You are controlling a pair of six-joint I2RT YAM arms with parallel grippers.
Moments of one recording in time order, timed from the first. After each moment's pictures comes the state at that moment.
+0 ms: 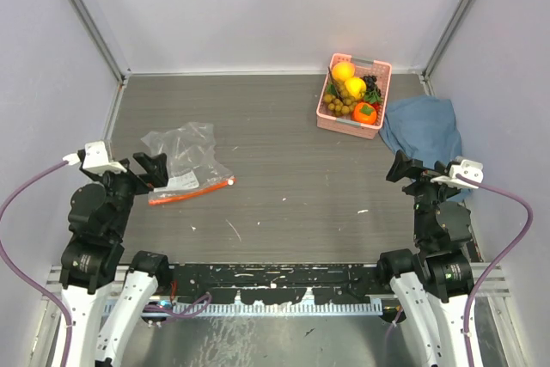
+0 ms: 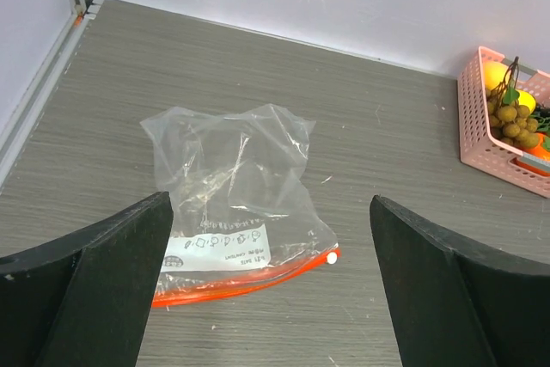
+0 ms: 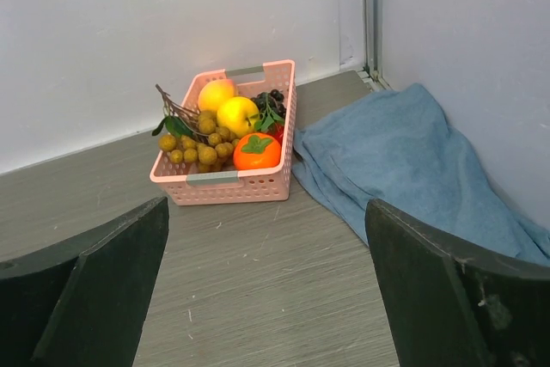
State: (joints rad) left arm -0.18 0.37 0.83 -0.54 -0.17 -0.27; right arm 0.15 0.21 0.65 -0.36 0.36 0.20
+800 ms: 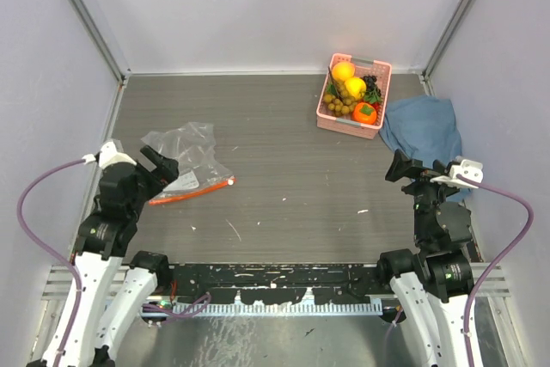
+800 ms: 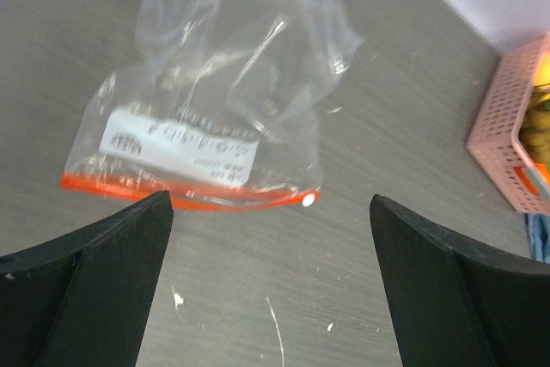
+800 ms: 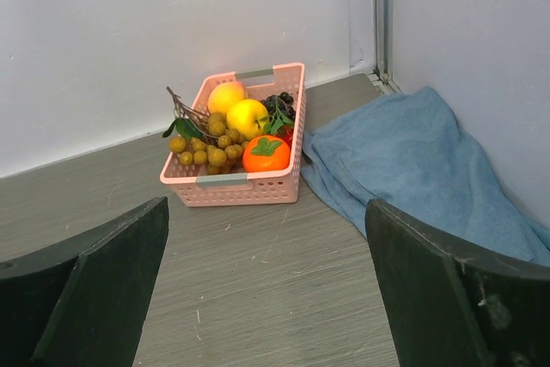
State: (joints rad) left arm -0.18 0.53 0.79 -0.66 -0.22 -0.66; right arm 0.15 0.21 0.65 -0.34 0.35 0.21
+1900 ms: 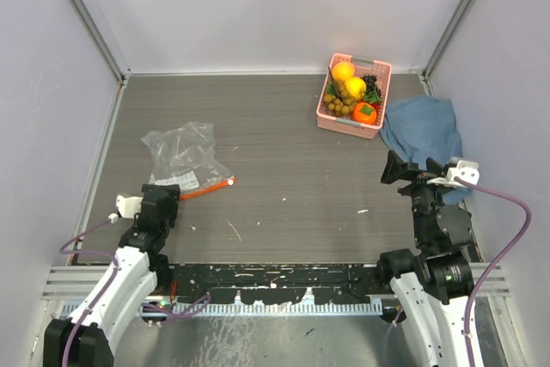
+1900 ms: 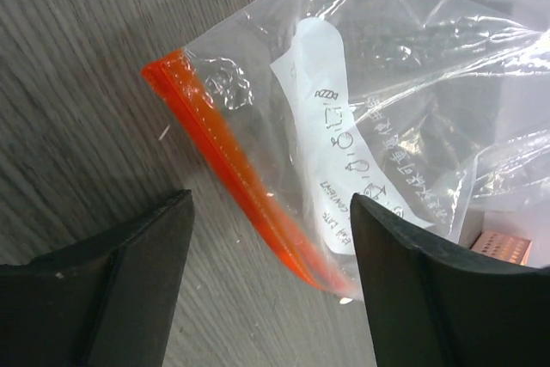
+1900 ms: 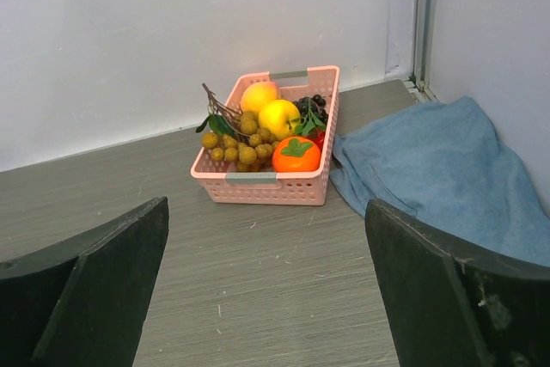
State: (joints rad) left arm -0.17 0.59 0.14 -0.26 -0.42 -1.43; right arm 0.17 0.19 0.64 -0.33 0.27 0.22
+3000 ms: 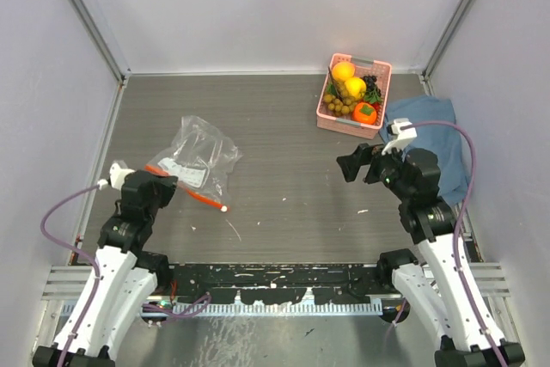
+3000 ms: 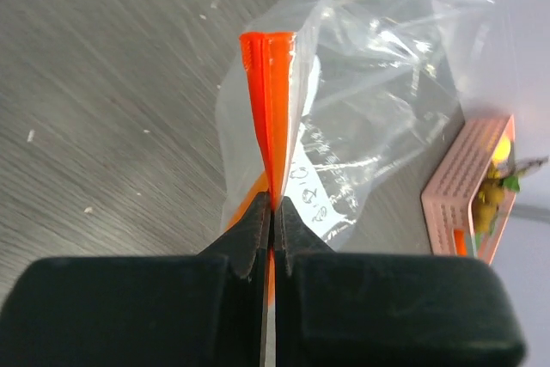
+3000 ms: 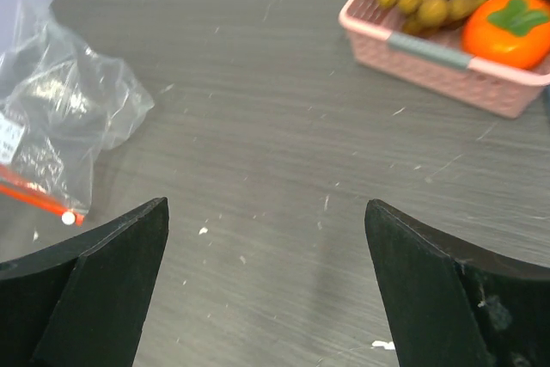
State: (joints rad) left arm -0.17 0.52 0.43 -0.46 -0.29 -1.15; right arm 0.17 0.60 0.70 -0.35 -0.23 0.25
